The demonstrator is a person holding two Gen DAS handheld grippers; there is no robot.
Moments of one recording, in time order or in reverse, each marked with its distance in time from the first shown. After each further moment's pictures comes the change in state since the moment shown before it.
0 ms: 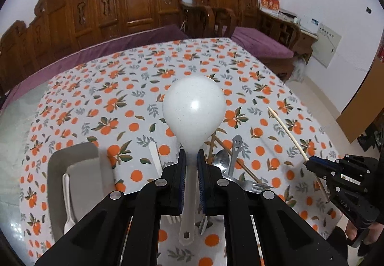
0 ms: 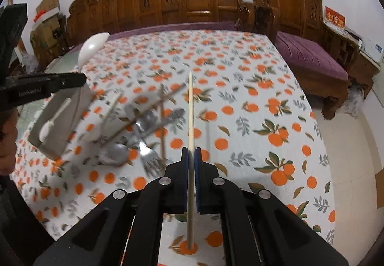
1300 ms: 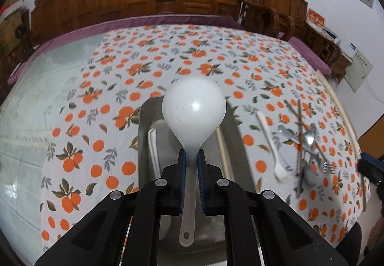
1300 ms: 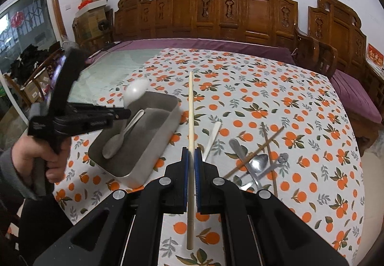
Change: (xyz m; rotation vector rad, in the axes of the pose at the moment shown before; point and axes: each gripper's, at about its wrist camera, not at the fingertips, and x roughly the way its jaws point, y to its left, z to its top) left arm -0.010 0.166 -0.068 -0.219 0.065 0.115; right arm -0.008 0.163 0.042 -0.168 -0.057 0.183
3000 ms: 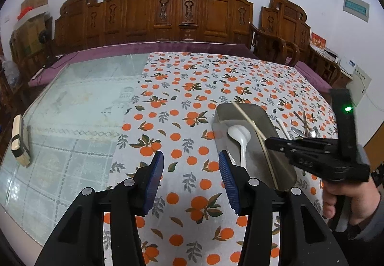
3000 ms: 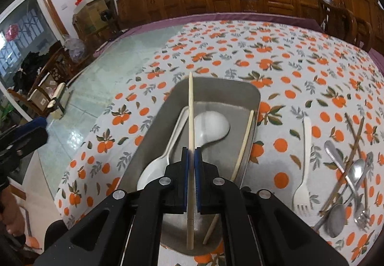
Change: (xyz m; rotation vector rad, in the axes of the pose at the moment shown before) left arm -0.114 0.097 -0.051 -0.022 -0.173 0.036; right arm 0.134 0.094 0.027 0.112 0.142 0.117
